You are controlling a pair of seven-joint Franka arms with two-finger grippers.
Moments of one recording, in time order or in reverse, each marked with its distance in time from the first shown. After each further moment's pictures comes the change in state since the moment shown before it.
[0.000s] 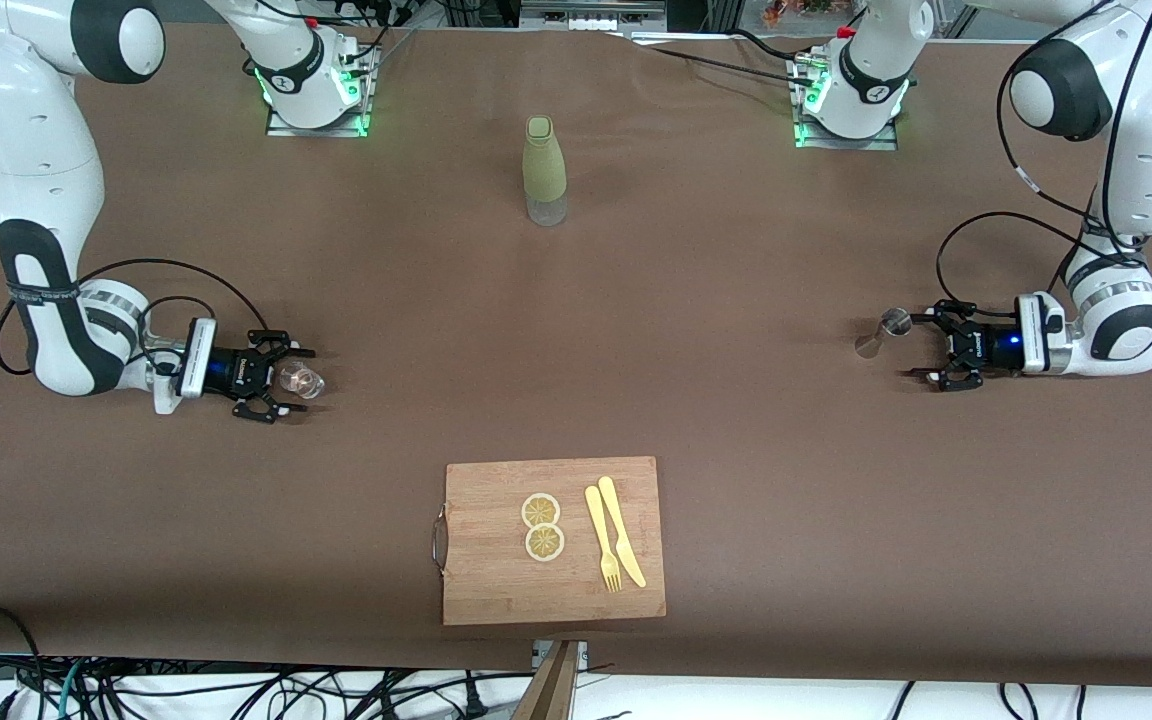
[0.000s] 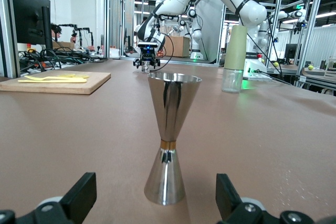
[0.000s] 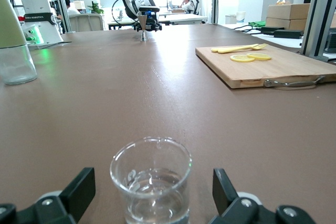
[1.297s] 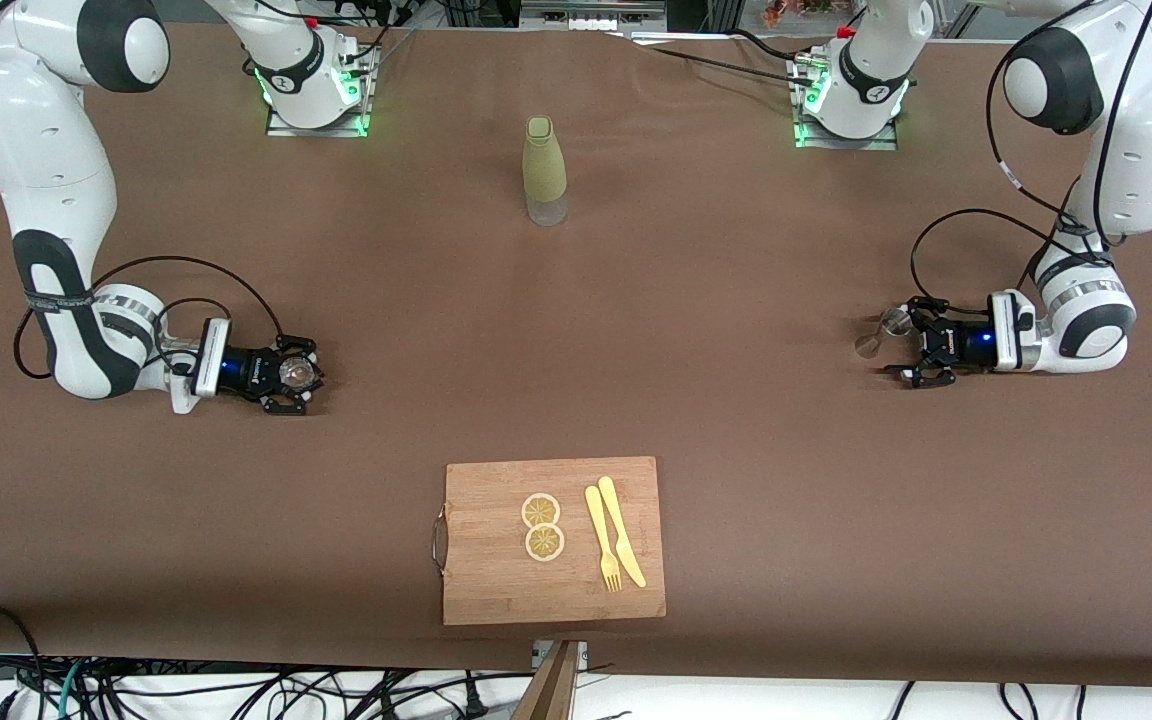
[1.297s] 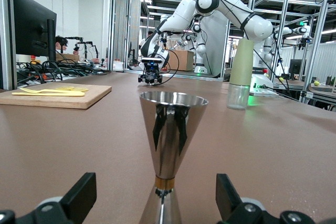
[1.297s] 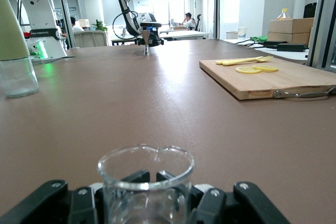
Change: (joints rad) left arm -0.030 -0.050 -0.034 -0.116 -0.050 0.026 0.002; right arm -0.006 0.035 0.022 0.003 0.033 -0.049 -0.016
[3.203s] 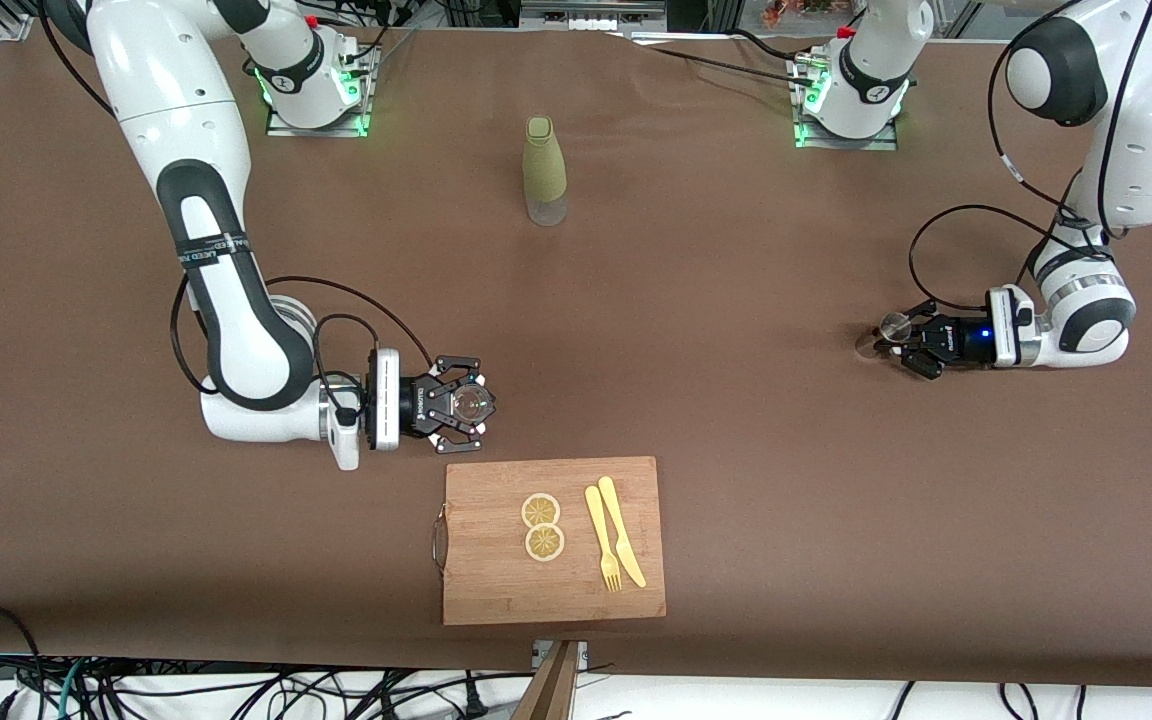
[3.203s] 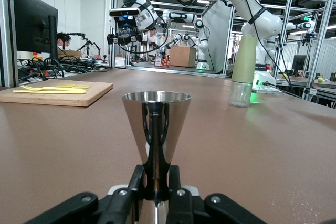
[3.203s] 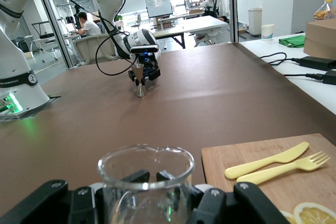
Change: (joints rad) left arm -0.011 -0.024 -0.005 -0.024 -0.002 0.030 0.003; right arm 0.408 -0.108 0.133 0.301 0.091 0.310 0.597
